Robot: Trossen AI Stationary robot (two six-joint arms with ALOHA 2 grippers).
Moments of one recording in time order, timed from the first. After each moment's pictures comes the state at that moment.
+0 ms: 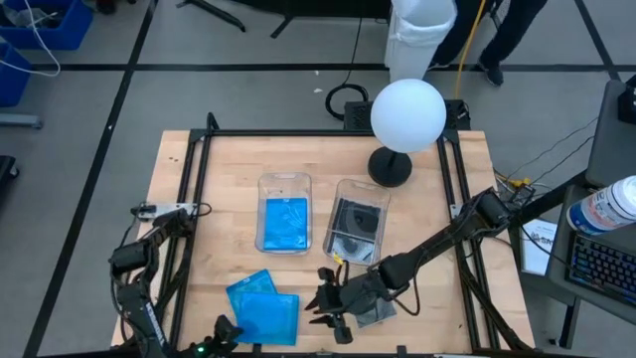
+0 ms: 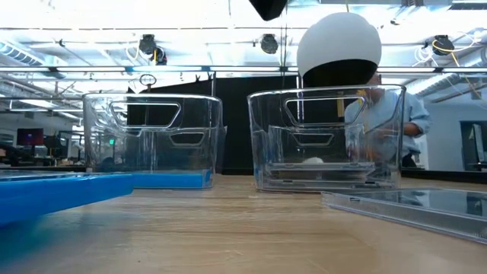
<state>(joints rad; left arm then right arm) -1.22 2.14 1.66 -1.23 -0.66 -0.62 0.53 1.92 1.33 0.12 0.11 0.33</state>
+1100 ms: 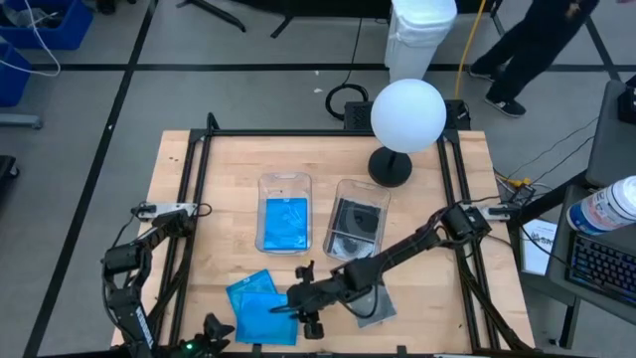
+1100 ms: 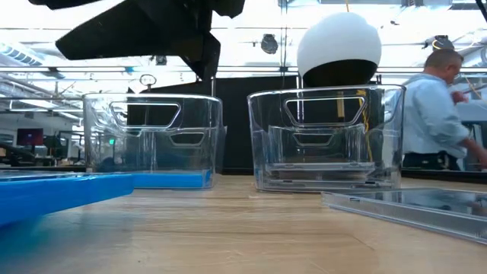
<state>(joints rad) -1.32 2.13 1.53 -1.18 -0.72 -0.76 0.44 2.20 1.67 -0.12 0.03 0.35</state>
